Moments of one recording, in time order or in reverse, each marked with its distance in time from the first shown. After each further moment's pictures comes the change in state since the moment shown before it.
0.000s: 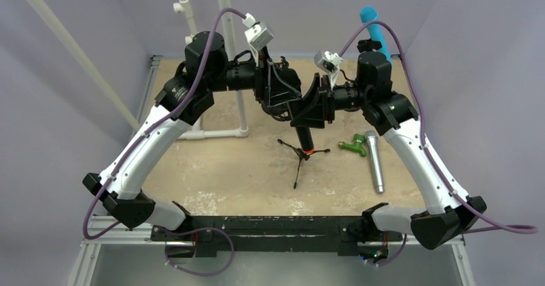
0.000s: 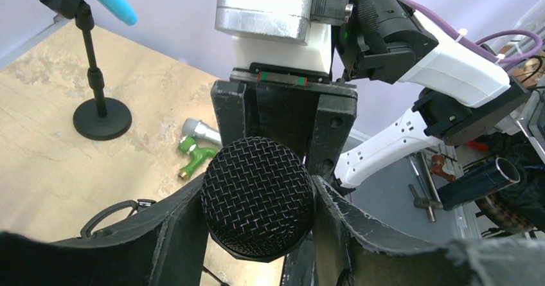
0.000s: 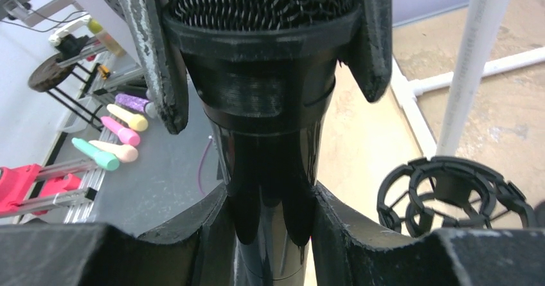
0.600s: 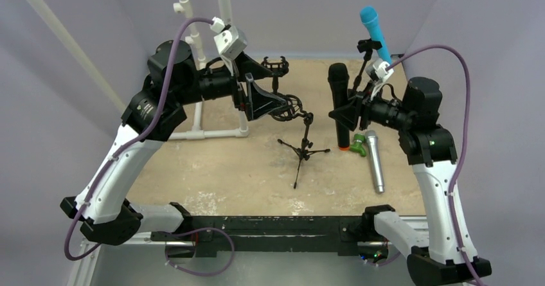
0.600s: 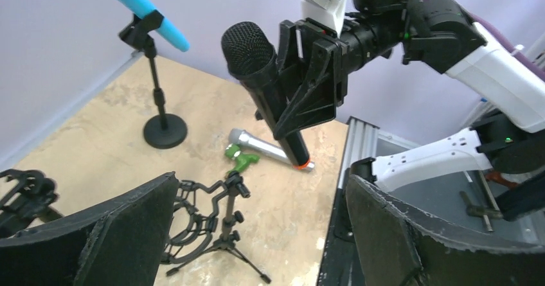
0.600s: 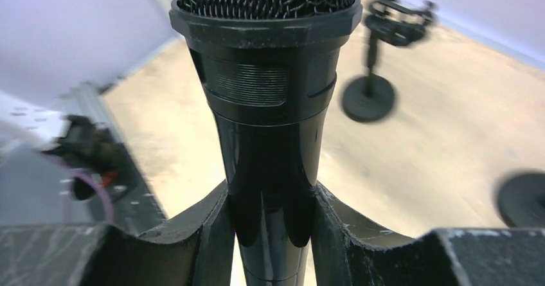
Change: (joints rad) left arm 0.005 -0.143 -0.010 -0.085 -0.104 0.130; right arm -0.299 -0.300 -0.151 -0.145 0.324 -0.033
